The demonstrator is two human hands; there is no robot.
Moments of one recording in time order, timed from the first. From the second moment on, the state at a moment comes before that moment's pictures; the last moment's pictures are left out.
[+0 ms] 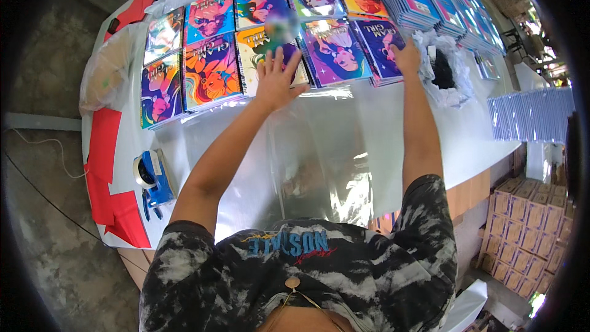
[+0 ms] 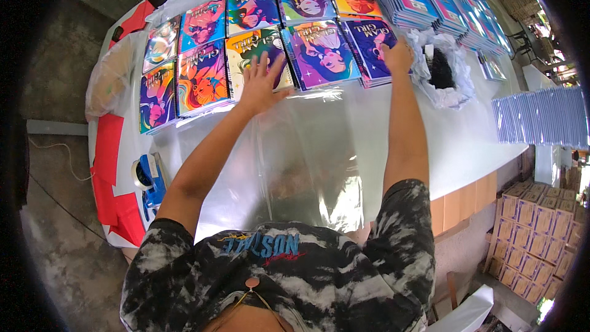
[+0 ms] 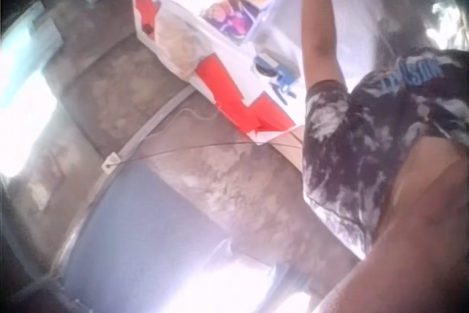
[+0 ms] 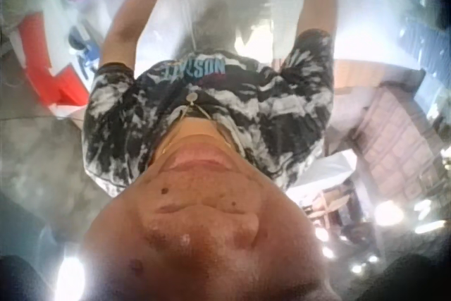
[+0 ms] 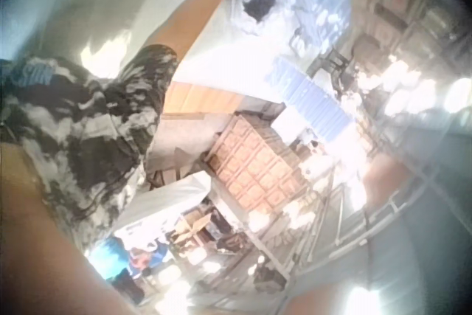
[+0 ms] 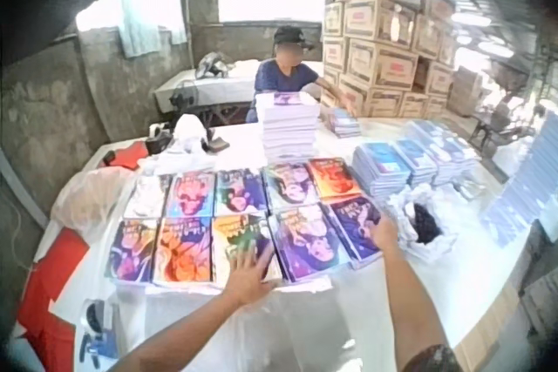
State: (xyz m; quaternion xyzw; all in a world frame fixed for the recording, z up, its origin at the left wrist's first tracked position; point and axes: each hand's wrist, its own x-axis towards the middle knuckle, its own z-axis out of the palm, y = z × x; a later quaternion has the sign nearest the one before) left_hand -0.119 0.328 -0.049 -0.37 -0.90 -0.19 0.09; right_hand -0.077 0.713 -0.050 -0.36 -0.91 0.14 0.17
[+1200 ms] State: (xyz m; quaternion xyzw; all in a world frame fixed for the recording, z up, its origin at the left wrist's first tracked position) left_hand -0.002 0.128 -0.069 -0.10 -0.91 -0.39 0.06; right_hand 0.123 0.419 -0.087 0.05 -0.97 0.25 0.00
